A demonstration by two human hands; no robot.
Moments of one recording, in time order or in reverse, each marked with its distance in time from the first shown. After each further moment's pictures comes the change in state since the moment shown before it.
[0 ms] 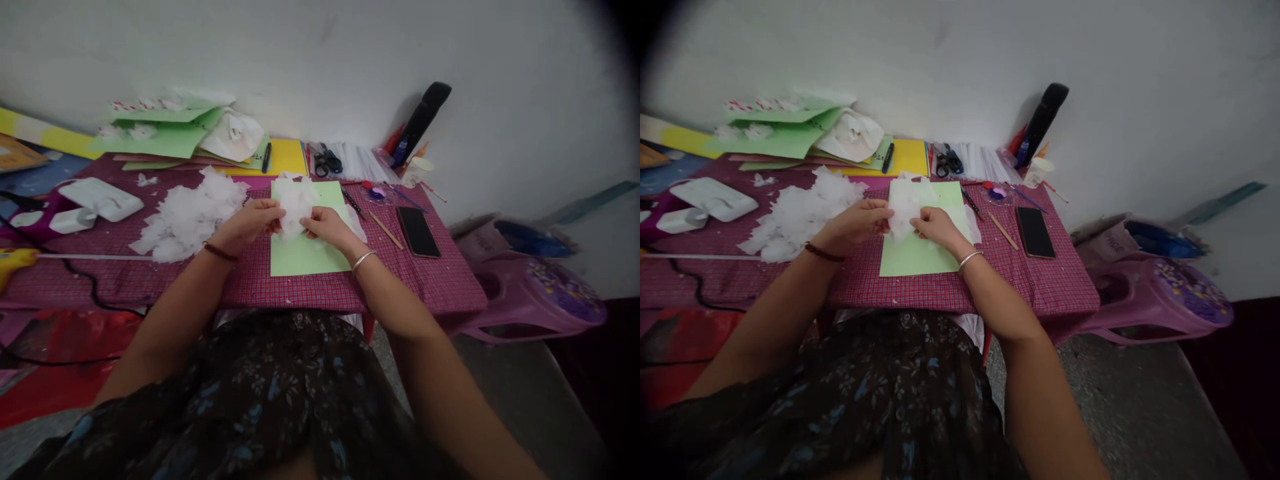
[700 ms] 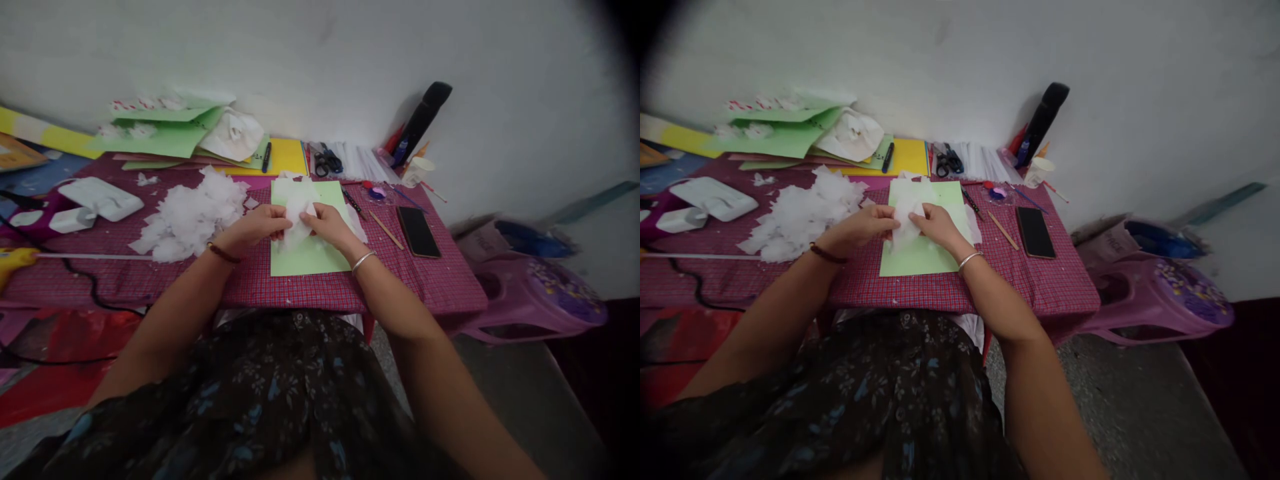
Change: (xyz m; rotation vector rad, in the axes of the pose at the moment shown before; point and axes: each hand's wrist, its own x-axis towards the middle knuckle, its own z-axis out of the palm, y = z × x) left_hand -0.001 -0.003 0.006 0.138 -0.120 0.028; right_hand 0.000 0.001 0.001 0.022 0.067 -0.109
